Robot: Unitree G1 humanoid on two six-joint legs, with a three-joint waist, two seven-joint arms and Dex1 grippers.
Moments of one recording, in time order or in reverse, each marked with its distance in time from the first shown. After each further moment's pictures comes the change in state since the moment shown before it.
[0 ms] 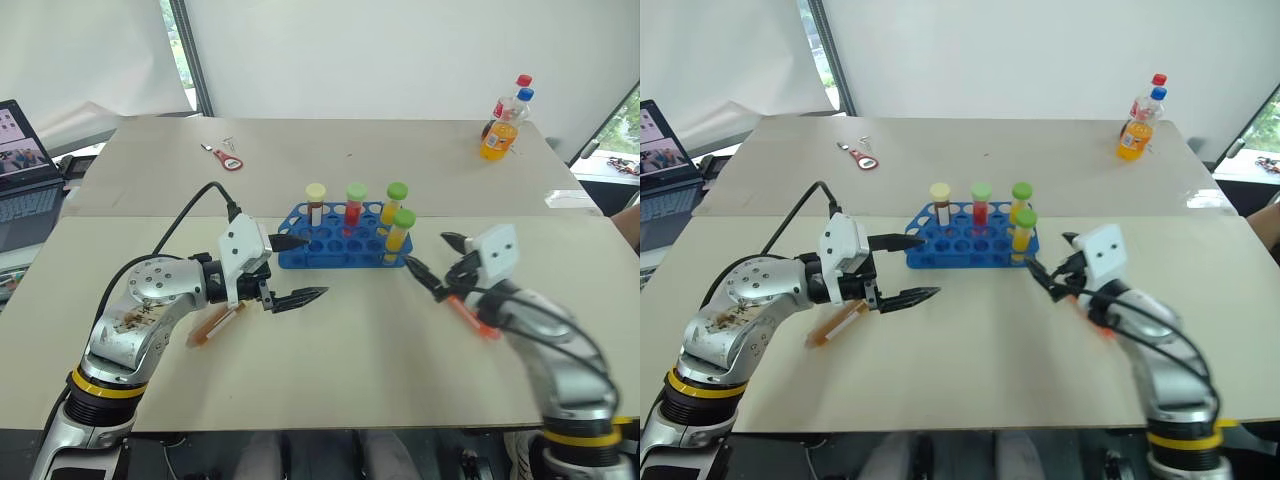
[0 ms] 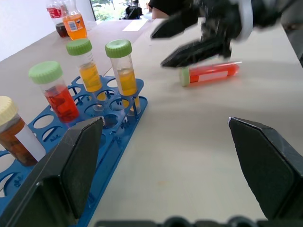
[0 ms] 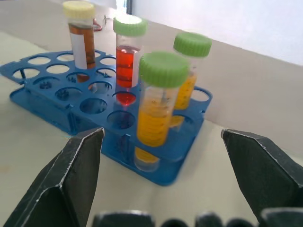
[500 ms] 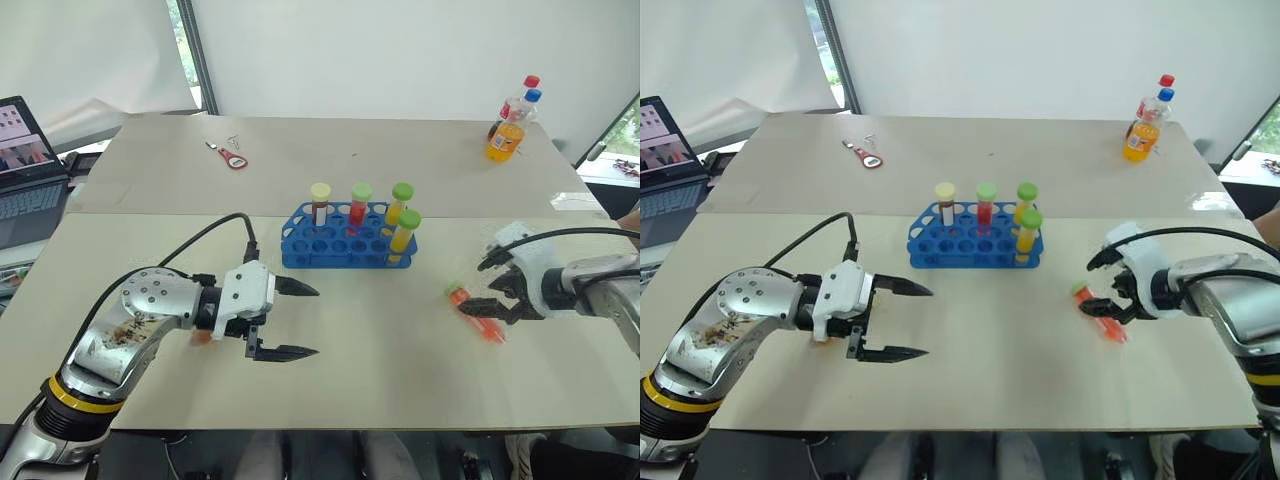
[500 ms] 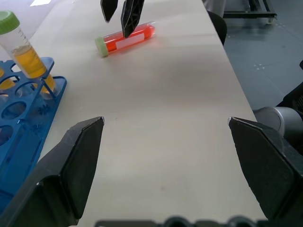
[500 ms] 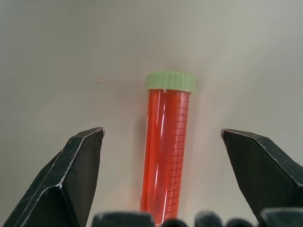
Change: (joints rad) left arm 0.050 0.114 -0.080 -0.073 0.003 -0.073 -0.227; right arm -0.292 -0.436 0.292 0.215 0.120 0.646 0.269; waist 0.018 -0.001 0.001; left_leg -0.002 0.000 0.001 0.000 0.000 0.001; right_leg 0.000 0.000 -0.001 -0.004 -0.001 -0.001
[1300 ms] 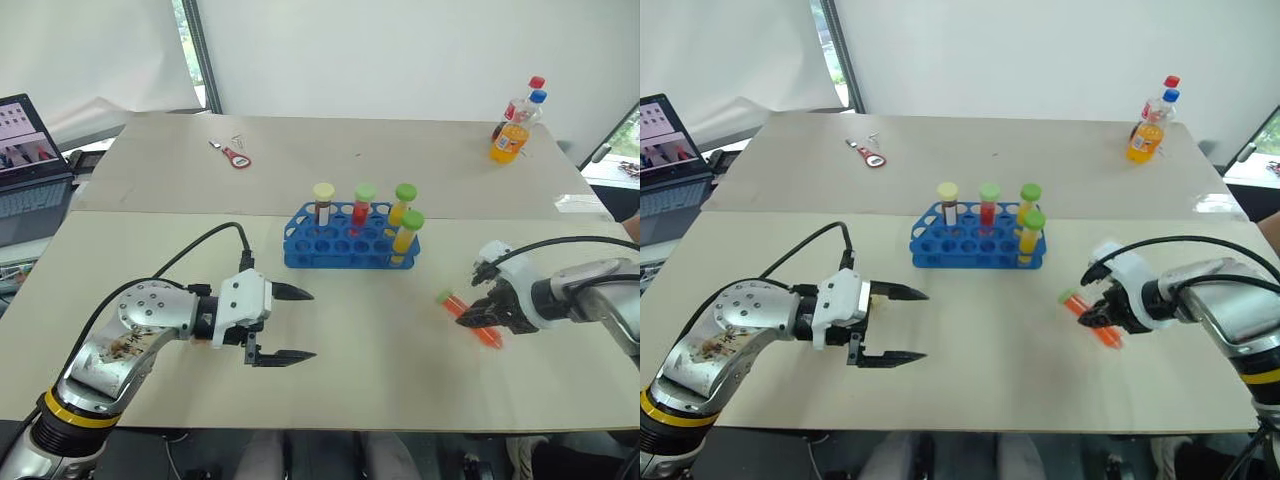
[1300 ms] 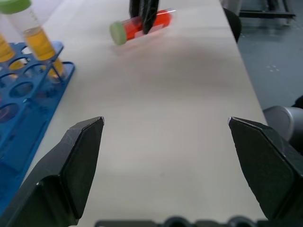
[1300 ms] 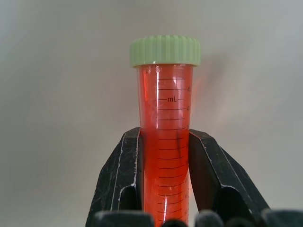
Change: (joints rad) left arm 0.082 0.000 0.062 -0.012 0.012 0.002 0.062; right arm 0.022 -0.015 -0.016 -0.080 0.088 -0.046 0.186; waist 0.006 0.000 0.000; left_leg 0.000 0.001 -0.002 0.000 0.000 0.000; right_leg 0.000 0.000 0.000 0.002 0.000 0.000
